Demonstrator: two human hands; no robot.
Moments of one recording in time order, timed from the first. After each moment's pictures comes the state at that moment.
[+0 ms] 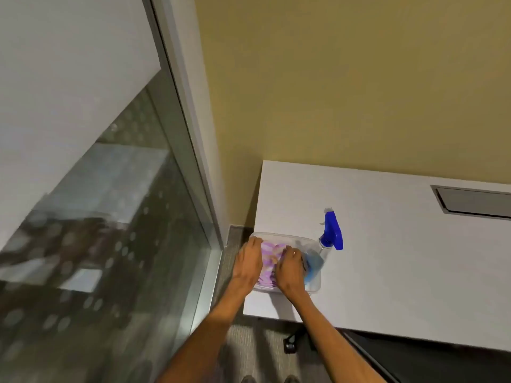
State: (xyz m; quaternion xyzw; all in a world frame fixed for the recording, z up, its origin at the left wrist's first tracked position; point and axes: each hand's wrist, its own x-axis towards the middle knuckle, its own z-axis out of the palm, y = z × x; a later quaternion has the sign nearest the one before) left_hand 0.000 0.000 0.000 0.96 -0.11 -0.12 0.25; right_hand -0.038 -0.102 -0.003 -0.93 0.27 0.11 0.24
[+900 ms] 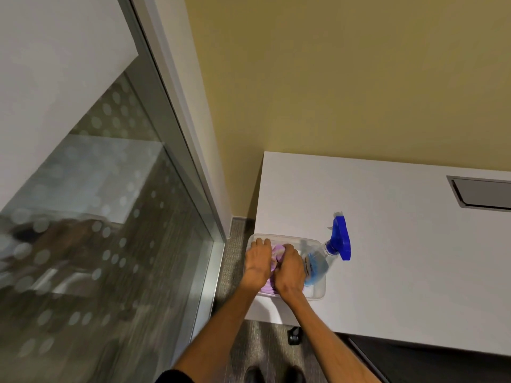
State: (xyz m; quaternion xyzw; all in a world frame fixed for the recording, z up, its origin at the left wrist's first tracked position) left_hand 0.034 -0.033 -0.041 0.97 -0.14 -0.19 0.06; right_hand -0.020 -0.100 -0.029 -0.89 0.28 0.02 0.35
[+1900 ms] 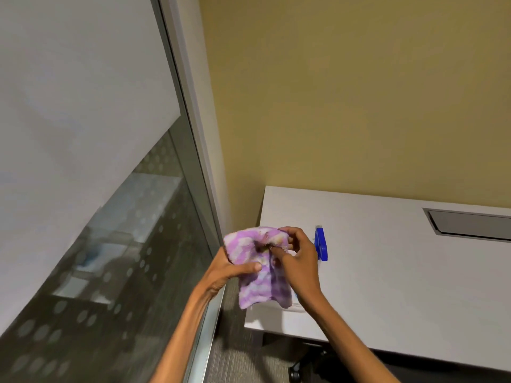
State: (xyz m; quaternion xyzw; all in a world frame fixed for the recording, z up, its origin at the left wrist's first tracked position) left_hand -0.043 0.069 0.155 0.67 -0.07 -0.22 0.70; right_hand -0.085 -0.105 0.175 -0.75 0.12 -0.15 0.63
